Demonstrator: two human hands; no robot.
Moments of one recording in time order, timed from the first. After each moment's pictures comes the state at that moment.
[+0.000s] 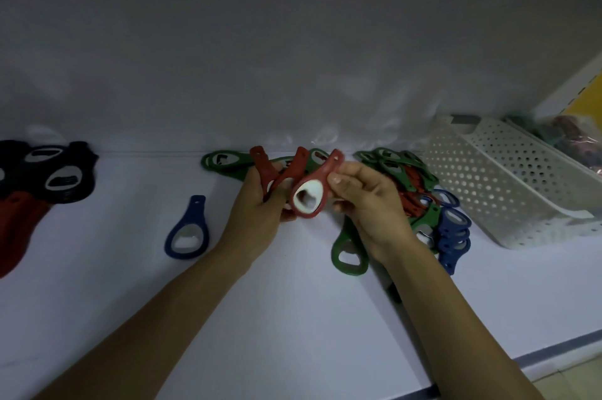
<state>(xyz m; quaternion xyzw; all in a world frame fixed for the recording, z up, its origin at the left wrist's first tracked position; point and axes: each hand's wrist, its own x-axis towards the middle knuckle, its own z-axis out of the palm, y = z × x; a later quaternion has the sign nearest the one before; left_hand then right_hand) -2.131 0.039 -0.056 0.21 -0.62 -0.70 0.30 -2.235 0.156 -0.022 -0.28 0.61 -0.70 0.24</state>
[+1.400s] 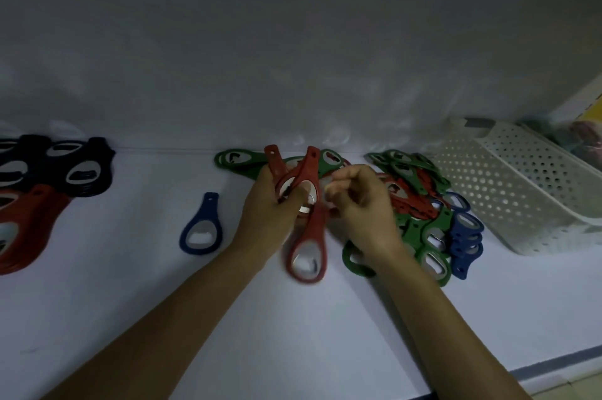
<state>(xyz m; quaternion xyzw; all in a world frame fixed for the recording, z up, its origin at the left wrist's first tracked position) -2.131 0.039 -0.058 0.25 -0.64 -0.65 0.33 -2.218 0.142 -0.035 -0.32 0.72 -0.60 0.13</state>
